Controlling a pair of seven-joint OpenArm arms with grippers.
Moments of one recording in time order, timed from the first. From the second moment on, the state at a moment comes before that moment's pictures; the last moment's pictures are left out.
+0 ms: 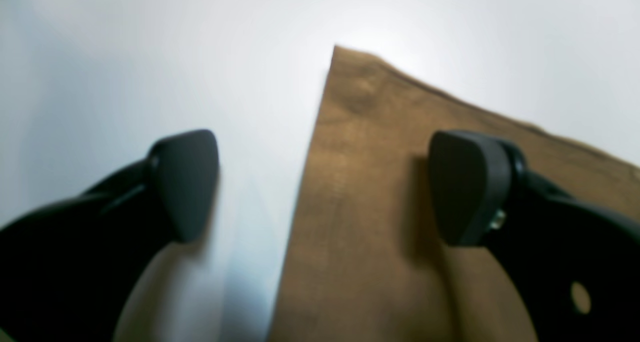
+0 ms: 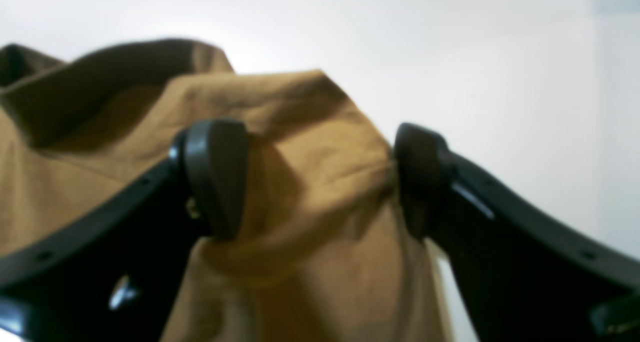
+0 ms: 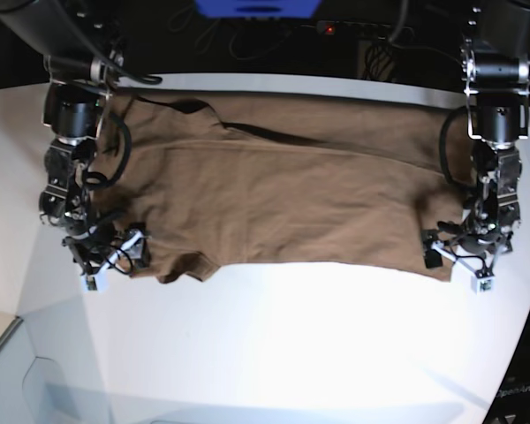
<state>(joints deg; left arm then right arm) -19.9 -23.3 -0.6 52.9 -20.3 -6.0 28.9 18.8 8.9 18.2 53.9 0.5 30.0 -24.7</state>
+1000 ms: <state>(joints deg) -25.6 -21.9 1.8 38.1 -20.3 -6.4 15.4 17.5 8.7 18.1 54.1 1.0 30.0 -22.2</state>
